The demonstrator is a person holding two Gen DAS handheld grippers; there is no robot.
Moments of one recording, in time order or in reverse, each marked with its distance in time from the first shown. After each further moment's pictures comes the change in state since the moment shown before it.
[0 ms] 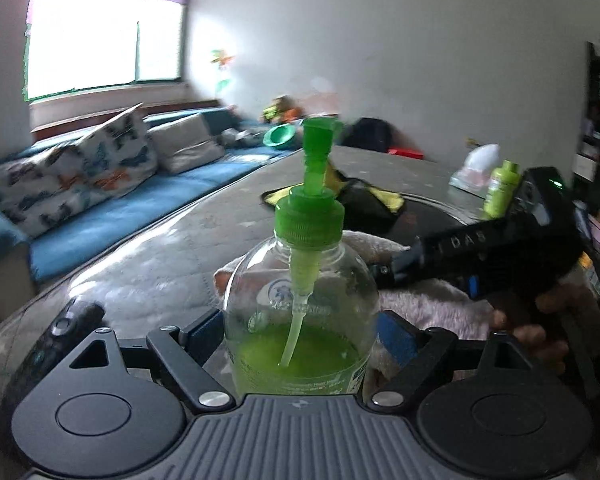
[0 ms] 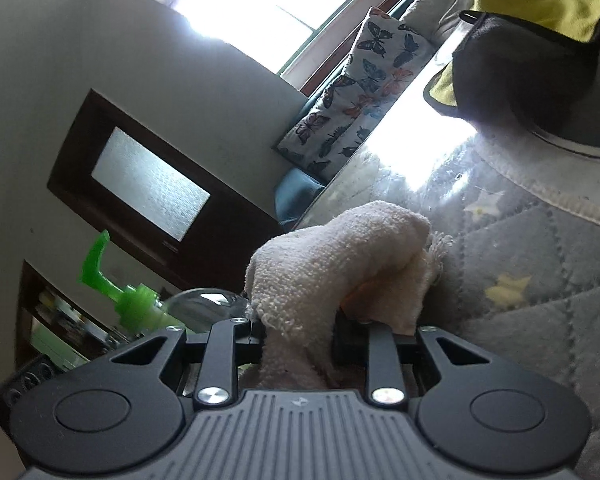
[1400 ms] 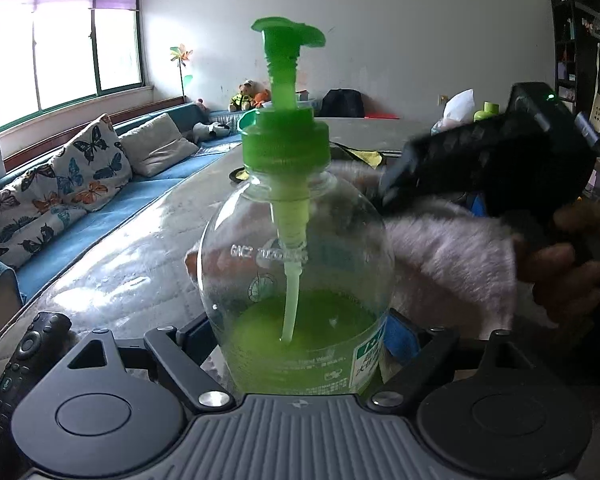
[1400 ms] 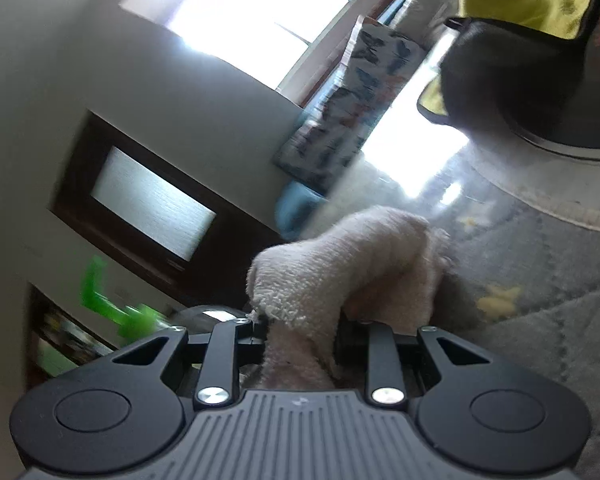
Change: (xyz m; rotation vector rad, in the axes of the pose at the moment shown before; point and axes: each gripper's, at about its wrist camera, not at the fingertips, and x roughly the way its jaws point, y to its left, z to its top) left arm 0.046 -0.009 -0.017 0.179 0.049 -0.048; right arm -0.011 -0.009 0.006 0.075 -0.077 0.098
